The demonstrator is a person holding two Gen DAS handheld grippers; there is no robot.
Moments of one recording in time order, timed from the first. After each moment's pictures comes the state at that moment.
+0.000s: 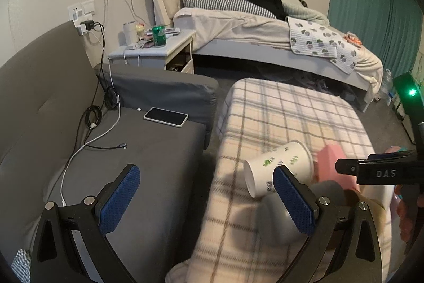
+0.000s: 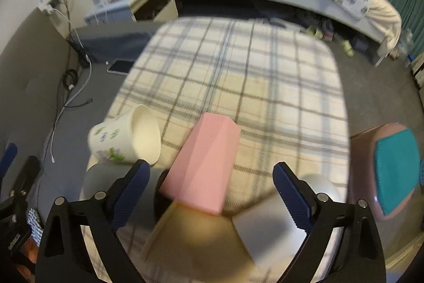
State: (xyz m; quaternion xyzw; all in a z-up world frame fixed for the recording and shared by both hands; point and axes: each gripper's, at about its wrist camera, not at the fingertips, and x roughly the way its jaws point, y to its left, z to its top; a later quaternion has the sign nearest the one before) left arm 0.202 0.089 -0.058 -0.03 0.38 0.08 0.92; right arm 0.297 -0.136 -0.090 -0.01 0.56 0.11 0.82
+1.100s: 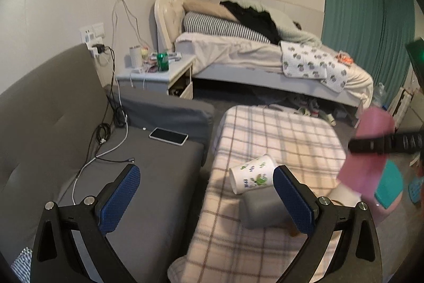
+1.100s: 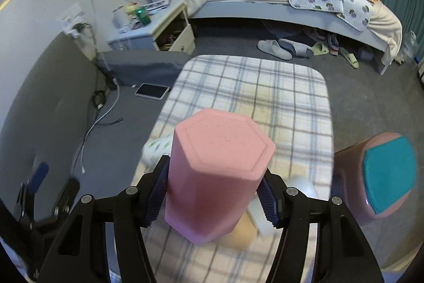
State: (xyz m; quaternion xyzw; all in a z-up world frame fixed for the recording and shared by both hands) left arm 0.123 0.077 0.027 -0.04 0.31 0.08 0.95; right arm 0.247 -0.146 0.031 0.02 0.51 0.15 0.85
